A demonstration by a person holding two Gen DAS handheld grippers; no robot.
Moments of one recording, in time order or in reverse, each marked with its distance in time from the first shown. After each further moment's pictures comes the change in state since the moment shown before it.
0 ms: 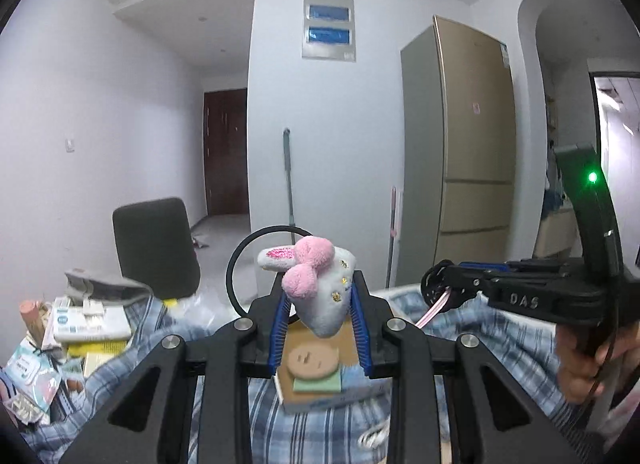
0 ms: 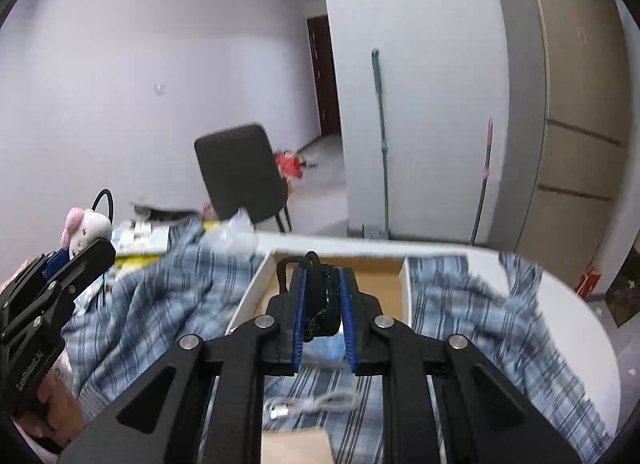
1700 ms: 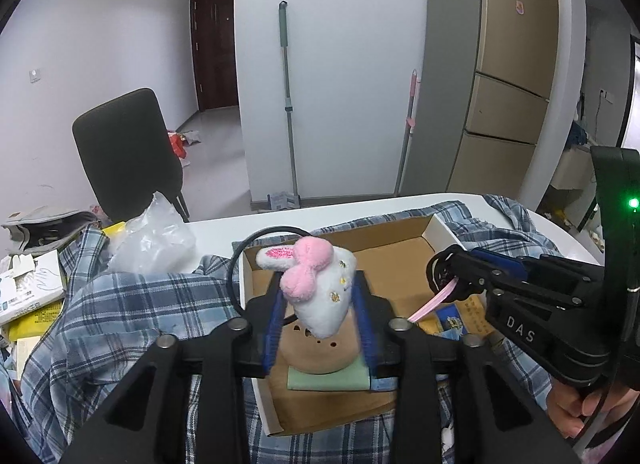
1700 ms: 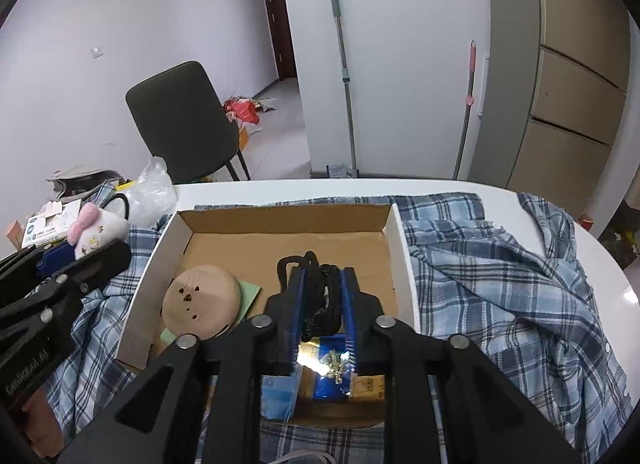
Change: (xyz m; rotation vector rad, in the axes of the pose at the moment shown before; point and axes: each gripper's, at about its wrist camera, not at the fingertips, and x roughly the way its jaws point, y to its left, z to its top) left arm 0.209 0.019 -0.058 -0.016 0.458 -0.010; right arm 0.164 -0.045 -0.021 0.088 0.204 -0.135
